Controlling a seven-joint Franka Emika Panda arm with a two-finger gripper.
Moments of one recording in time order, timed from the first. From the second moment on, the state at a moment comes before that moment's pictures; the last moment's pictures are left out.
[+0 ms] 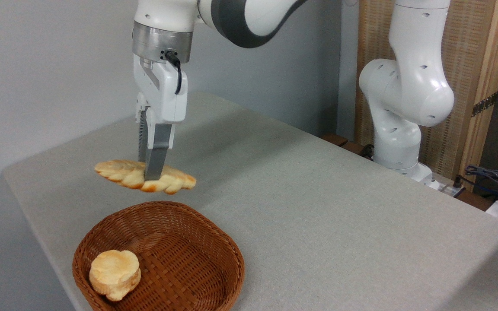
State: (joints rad) arm -0.27 -0.12 0.12 -1.97 -0.04 2.23 0.89
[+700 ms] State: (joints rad) arm -0.27 -0.11 0.14 -1.97 -0.04 2.28 0.89
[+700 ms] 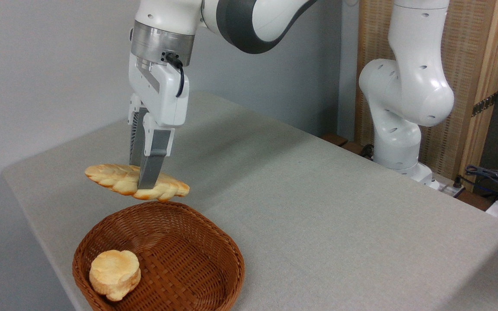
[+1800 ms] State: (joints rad) arm -0.28 -0.15 0.14 -1.87 -0.04 1.88 0.73
